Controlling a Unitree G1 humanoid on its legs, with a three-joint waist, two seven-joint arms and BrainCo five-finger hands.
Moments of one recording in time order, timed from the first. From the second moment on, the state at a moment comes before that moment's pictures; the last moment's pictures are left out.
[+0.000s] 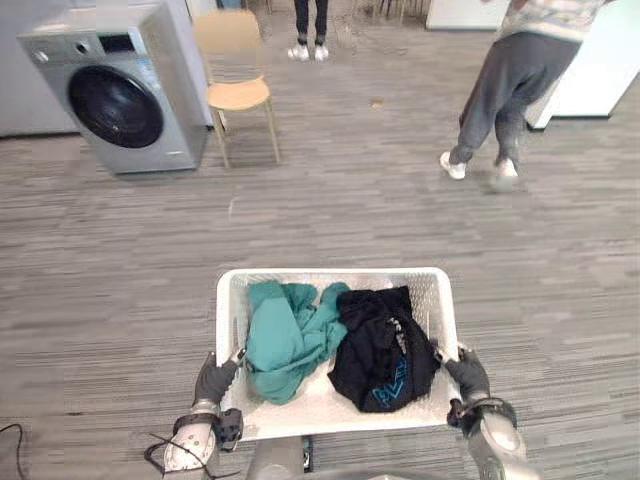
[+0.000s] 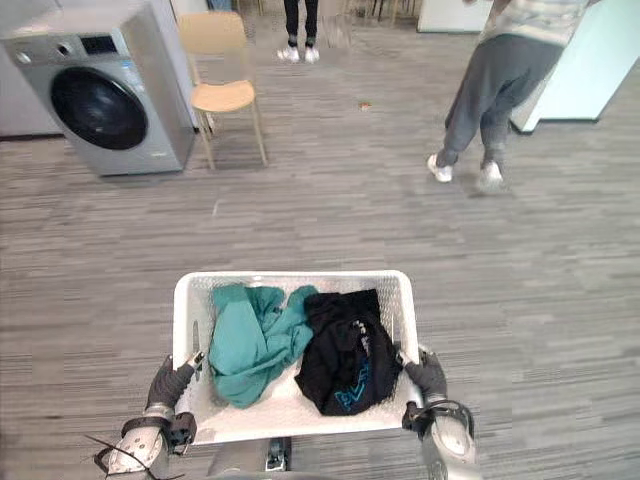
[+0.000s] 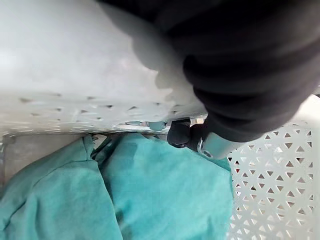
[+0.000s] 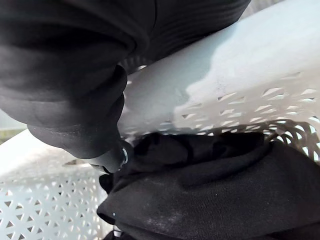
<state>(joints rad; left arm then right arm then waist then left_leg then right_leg) 0.42 0.09 0.05 -0.07 -0.06 0.04 0.03 0.27 -0.05 -0.11 0.14 0.21 0.01 0.06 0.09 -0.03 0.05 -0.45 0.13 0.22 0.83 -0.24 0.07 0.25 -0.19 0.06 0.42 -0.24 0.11</state>
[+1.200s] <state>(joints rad) 0.45 0.10 0.01 0.03 -0.06 0.04 0.00 0.39 -0.05 -0.12 0.18 0.22 0.01 0.07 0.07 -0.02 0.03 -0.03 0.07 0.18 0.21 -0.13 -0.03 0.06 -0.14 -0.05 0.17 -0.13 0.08</state>
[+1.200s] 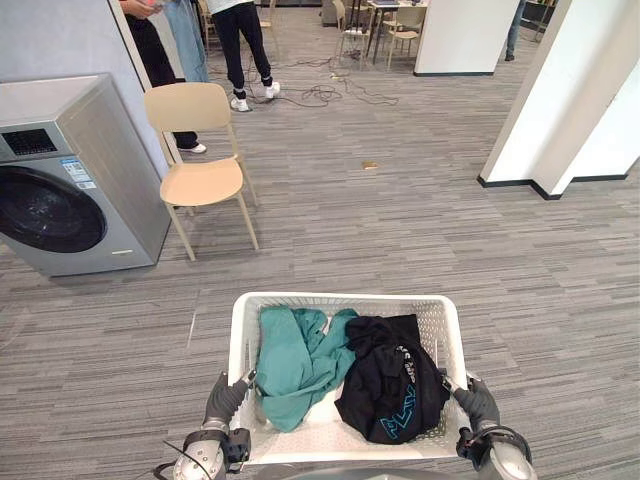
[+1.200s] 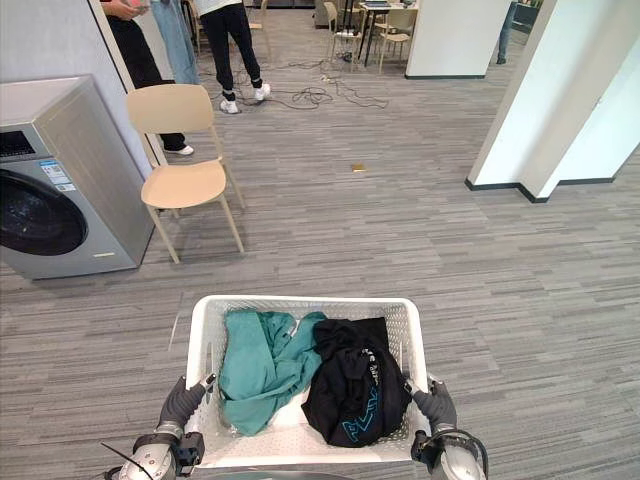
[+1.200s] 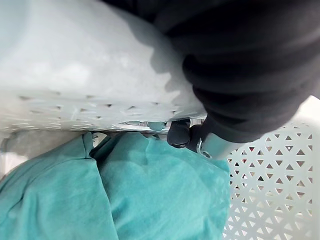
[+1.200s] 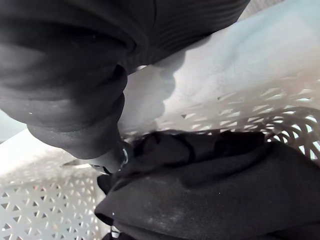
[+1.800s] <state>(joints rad) 0.31 0.14 -0.04 0.33 -0.08 0.03 0.02 0.24 -0.10 -0.14 0.53 0.34 0.03 0.09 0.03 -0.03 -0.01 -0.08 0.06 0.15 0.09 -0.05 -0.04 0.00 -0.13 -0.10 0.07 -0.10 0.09</state>
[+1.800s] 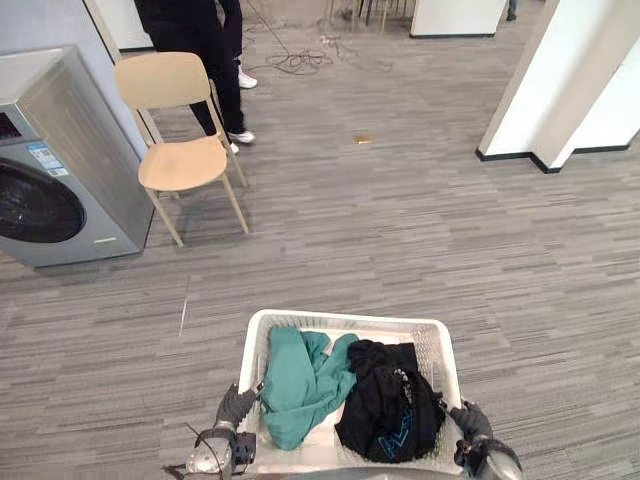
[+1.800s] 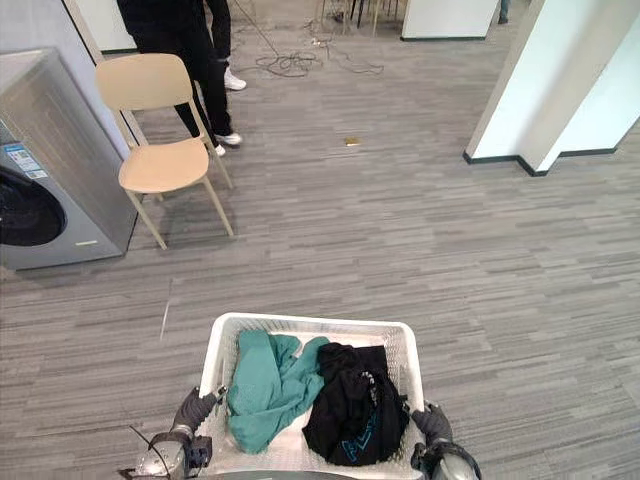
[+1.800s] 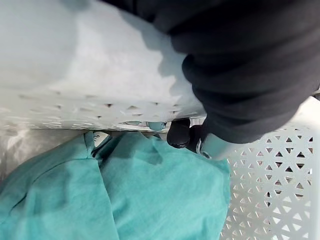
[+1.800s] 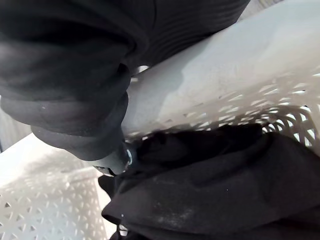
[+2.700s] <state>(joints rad) 0.35 0.09 0.05 0.03 -0.10 0.04 0.05 0.20 -0.09 -0.12 0.28 0.34 0.01 0.07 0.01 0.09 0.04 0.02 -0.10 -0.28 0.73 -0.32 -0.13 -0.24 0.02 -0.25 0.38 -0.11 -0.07</state>
